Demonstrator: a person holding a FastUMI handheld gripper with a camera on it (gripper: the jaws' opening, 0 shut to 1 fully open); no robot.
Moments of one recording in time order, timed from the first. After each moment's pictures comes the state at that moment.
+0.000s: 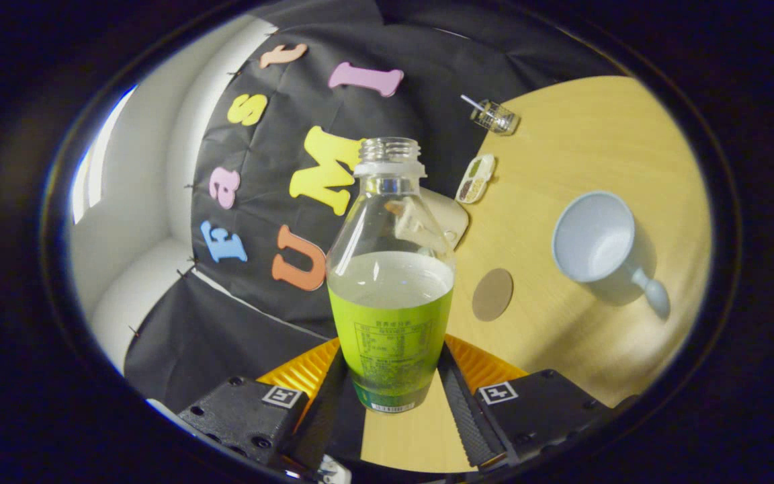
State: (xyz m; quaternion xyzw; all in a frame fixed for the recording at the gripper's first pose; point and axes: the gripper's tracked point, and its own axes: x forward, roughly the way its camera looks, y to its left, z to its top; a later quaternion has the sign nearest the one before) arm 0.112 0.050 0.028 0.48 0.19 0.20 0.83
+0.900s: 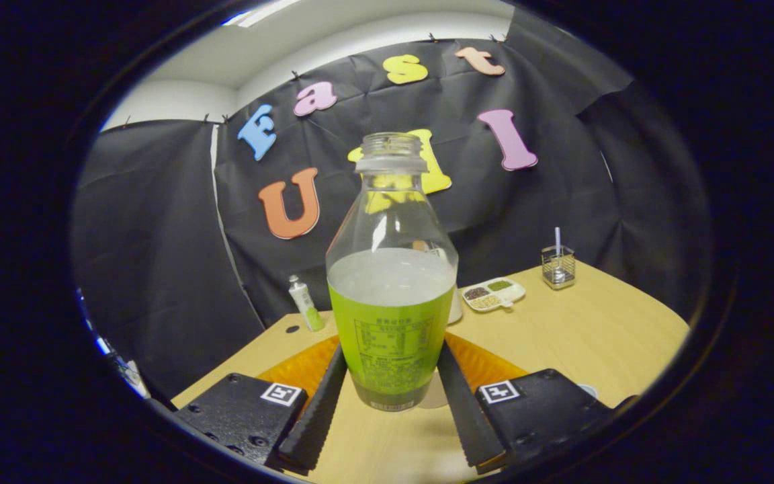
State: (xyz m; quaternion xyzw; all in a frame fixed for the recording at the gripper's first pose) arm 0.194 0.063 0.044 0.10 0.11 0.12 0.98
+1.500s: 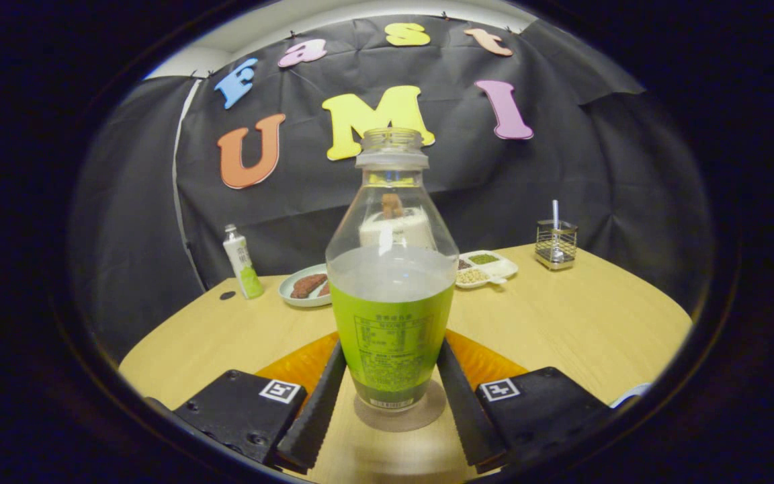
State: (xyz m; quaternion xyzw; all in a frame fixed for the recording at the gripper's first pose) arm 0.300 0.063 -0.053 0.06 0.16 0.04 0.98
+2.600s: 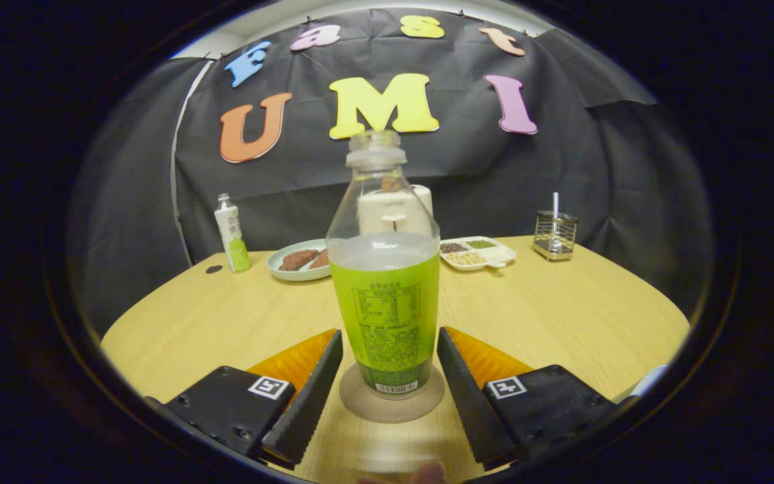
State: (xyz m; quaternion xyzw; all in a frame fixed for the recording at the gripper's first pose) arm 0.285 0.068 -0.073 0.03 0.17 0.02 0.98
